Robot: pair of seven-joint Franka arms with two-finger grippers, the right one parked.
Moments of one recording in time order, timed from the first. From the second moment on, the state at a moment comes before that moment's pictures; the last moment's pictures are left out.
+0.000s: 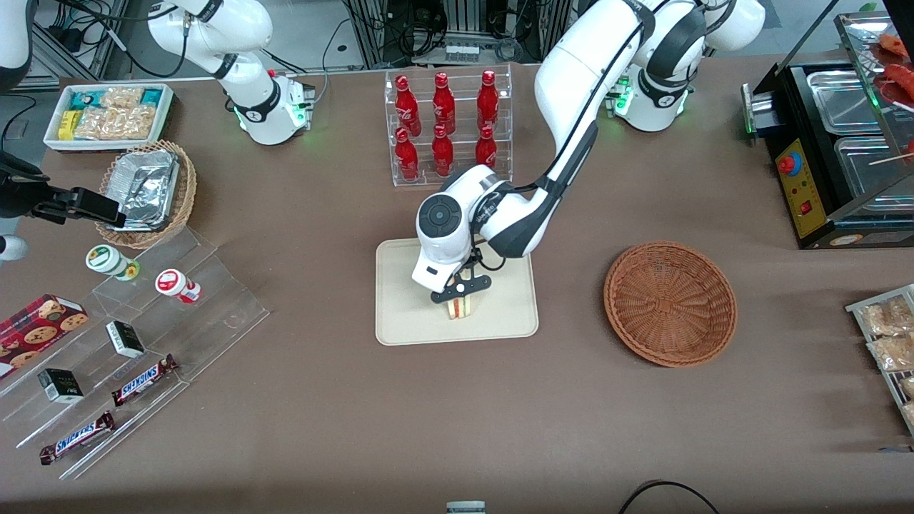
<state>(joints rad) -0.78 0.85 -0.05 -1.27 -0.03 2.05 -1.09</state>
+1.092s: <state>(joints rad) -0.76 0.72 -0.03 -1.21 -0.03 1.87 -0.98</state>
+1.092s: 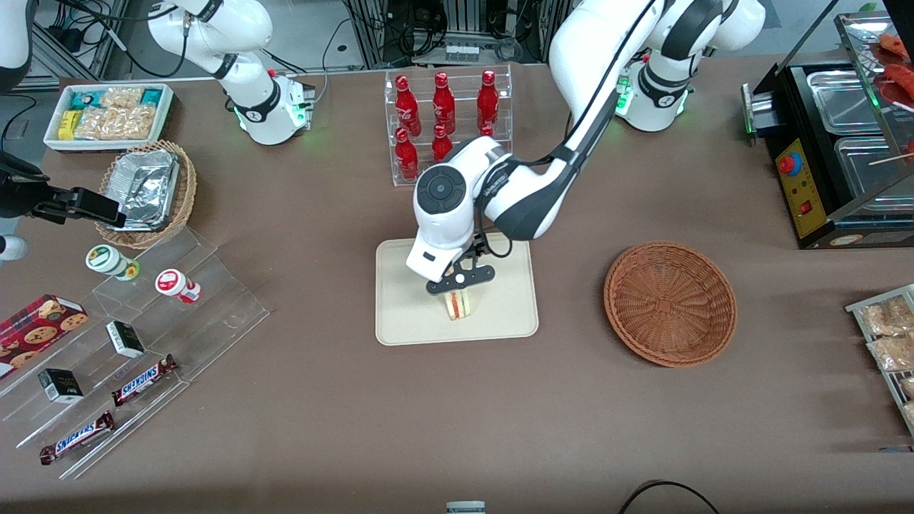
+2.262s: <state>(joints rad) -0.24 0.32 -0.02 -1.52 -0.07 1.62 -0.28</state>
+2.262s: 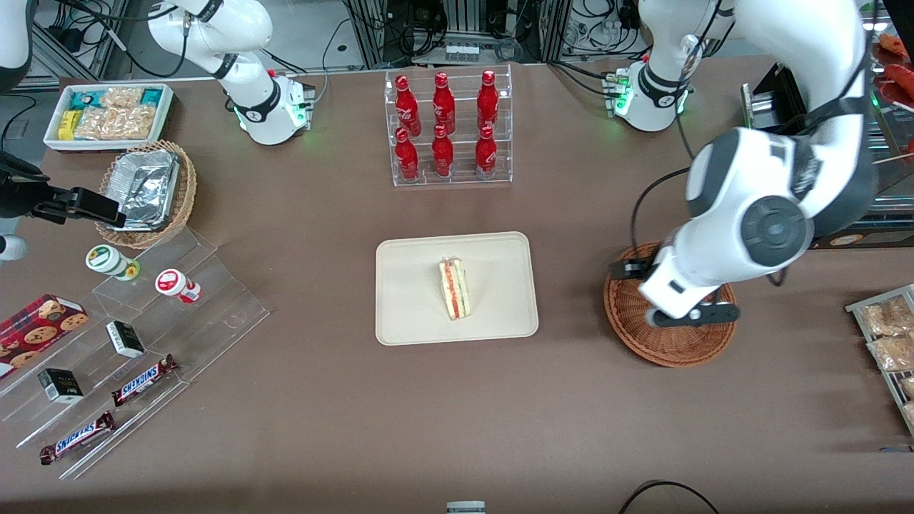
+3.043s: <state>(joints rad) -0.03 0.06 -0.05 -1.64 -0.06 1.45 -0.13</state>
